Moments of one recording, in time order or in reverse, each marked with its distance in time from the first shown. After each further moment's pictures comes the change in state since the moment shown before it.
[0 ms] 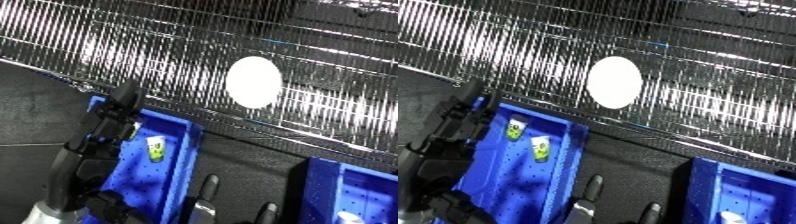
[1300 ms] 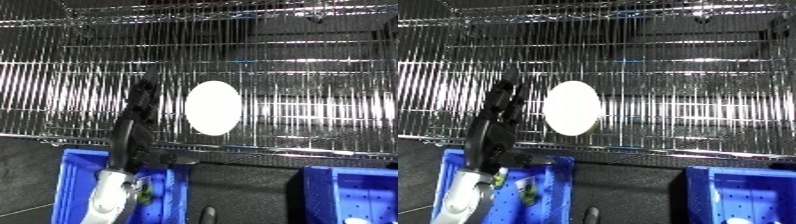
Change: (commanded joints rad) left arm -0.430 -0.127 -0.085 0.643 0.088 -0.031 0.217; right arm -0.074 0.011 0.119 -0.080 -0.070 0.032 0.015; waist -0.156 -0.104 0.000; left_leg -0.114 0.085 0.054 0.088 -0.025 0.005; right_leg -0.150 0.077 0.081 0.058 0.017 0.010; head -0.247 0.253
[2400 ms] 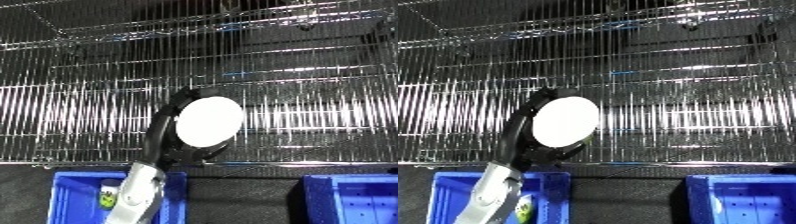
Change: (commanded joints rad) left arm -0.184 -0.045 -0.076 0.122 -0.048 0.077 -0.101; right arm 0.020 0.040 0.049 -0.054 0.047 -0.016 -0.036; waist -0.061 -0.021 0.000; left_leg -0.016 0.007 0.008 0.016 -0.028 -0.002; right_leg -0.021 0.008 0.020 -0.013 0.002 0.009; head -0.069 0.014
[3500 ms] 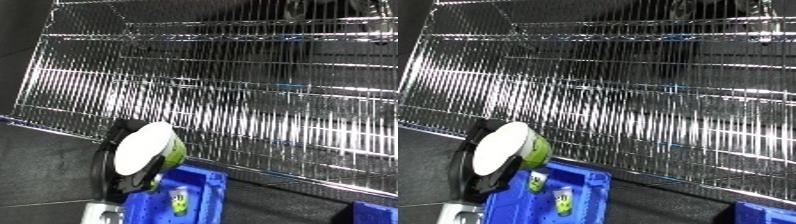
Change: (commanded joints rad) left arm 0.480 0.073 0.333 -0.249 -0.293 -0.120 -0.057; right arm 0.109 -0.012 -0.148 0.085 0.021 -0.055 -0.003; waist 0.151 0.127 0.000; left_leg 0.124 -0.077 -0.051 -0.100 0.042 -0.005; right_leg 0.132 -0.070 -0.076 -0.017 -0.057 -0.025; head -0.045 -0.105
